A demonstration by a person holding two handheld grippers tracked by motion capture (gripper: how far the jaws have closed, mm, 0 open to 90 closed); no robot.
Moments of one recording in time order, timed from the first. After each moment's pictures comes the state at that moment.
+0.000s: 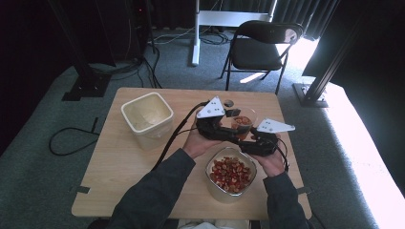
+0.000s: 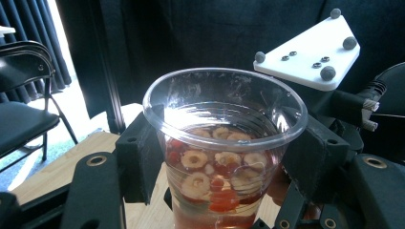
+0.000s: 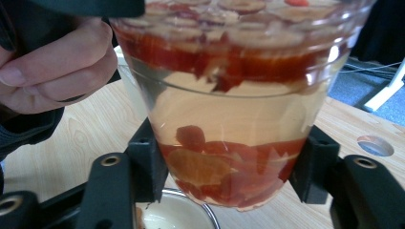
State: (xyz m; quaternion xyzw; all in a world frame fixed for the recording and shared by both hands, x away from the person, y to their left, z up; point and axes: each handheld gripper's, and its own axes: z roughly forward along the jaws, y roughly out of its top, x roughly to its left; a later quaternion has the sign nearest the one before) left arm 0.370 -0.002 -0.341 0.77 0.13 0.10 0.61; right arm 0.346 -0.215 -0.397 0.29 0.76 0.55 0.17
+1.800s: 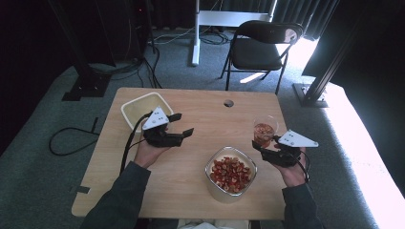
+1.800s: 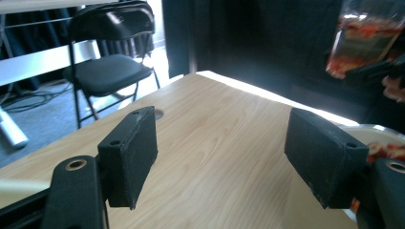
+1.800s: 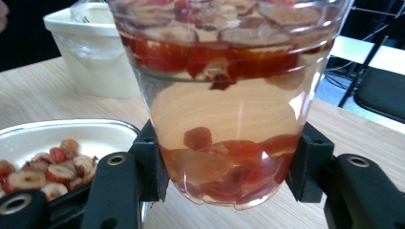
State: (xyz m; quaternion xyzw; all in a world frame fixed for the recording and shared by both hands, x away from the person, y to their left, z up) left arm 0.359 0.143 -0.385 0.77 0.25 0.20 0.55; right arm 0.316 -0.275 -0.414 0.33 0.75 0.50 0.26
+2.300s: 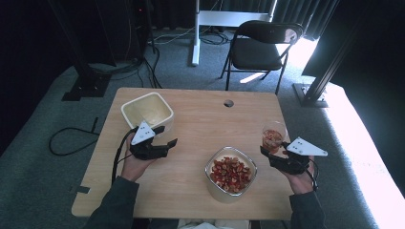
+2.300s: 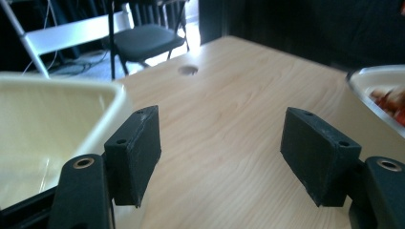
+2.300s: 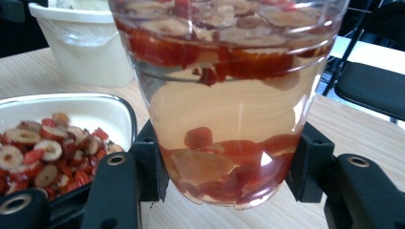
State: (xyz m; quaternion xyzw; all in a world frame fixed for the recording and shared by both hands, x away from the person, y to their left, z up) left arm 0.339 0.177 -0.431 0.78 0.31 0.23 0.50; right arm 0.298 -0.295 -0.423 0.35 0.75 0.49 0.27
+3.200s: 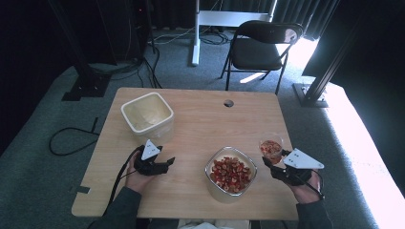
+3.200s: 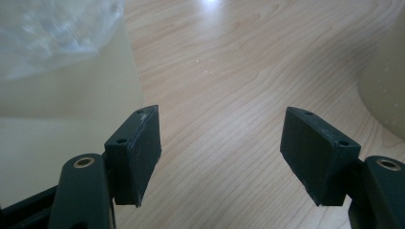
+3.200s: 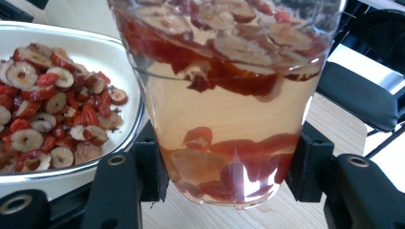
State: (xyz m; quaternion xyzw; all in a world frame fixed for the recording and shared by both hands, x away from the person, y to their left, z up) left arm 0.331 0.176 -0.505 0.81 0.35 0.21 0.42; right arm 0.270 -0.291 -0.427 0.31 0.79 0.42 0.33
